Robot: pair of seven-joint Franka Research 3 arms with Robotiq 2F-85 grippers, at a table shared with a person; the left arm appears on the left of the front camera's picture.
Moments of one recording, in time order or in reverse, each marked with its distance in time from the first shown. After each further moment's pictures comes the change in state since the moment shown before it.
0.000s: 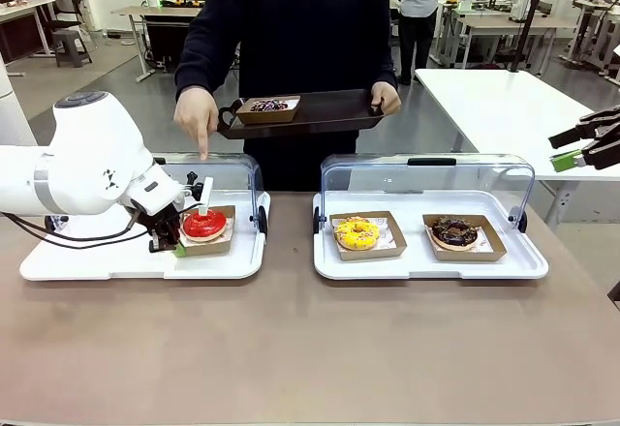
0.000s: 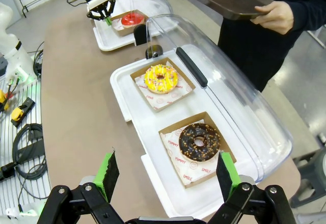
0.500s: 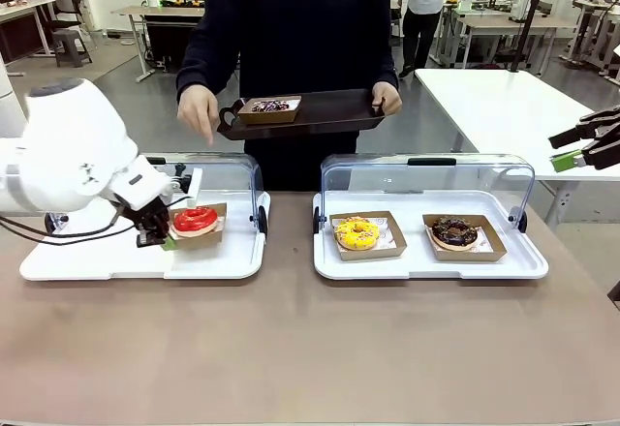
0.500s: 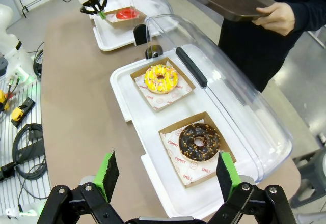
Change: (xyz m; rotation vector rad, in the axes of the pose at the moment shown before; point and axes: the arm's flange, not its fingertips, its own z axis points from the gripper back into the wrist) left arm -0.011 -0.022 0.044 0.054 -0.006 0.004; right arm 0.000 0.000 0.000 0.000 0.000 0.000
